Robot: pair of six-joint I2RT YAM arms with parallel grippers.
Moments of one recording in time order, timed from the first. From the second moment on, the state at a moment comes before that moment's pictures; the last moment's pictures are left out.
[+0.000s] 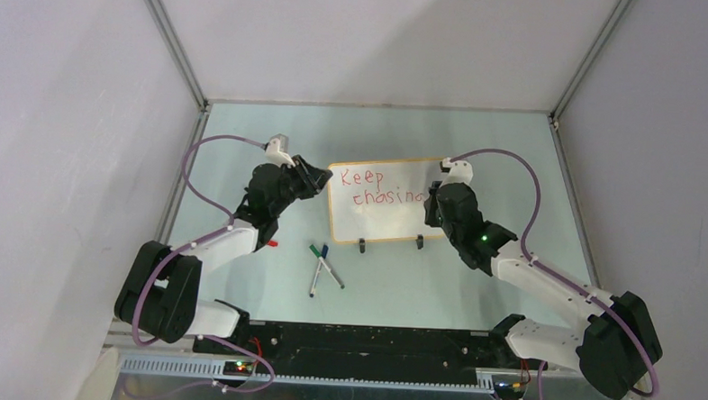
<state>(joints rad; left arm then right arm) -0.35 1.34 0.60 0.54 0.14 -0.69 0.66 1.15 0.74 -0.10 0.39 0.39</state>
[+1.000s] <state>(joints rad) -0.35 1.34 0.60 0.54 0.14 -0.69 0.66 1.15 0.75 -0.16 0.39 0.40</state>
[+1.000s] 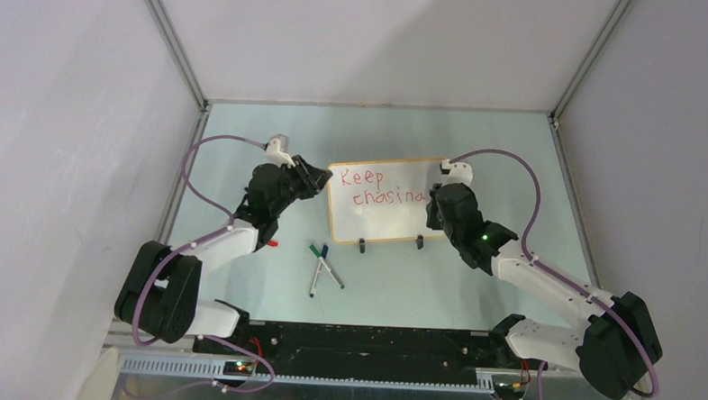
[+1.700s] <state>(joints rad) -0.35 1.34 0.60 0.54 0.14 -0.69 0.68 1.16 0.75 -0.21 0.39 0.40</state>
